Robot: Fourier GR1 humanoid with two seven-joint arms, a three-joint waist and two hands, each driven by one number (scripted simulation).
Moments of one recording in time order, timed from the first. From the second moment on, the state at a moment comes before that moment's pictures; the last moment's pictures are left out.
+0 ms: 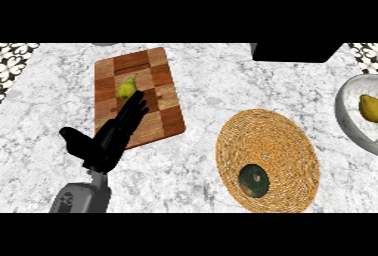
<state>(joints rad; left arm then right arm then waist) -0.16 0.03 -0.10 -1.55 0.16 -0.11 0.17 -0.74 -0.63 -0.47 -0.60 1.08 -0.16 0.33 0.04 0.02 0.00</state>
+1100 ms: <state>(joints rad) -0.08 0.05 -0.06 -1.57 0.16 -0.08 0.17 -0.51 -0.31 -0.82 -1.17 0.40 -0.22 -0.30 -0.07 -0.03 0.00</state>
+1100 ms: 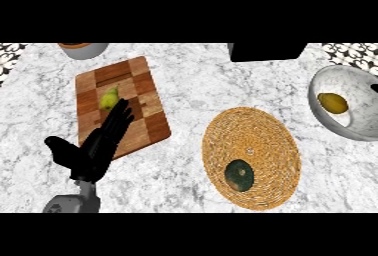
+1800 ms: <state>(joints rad) -0.03 0.06 -0.03 -1.60 0.16 -0.07 0.16 0.17 -0.02 -0.67 -1.78 0.18 -0.06 -0.44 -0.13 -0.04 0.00</state>
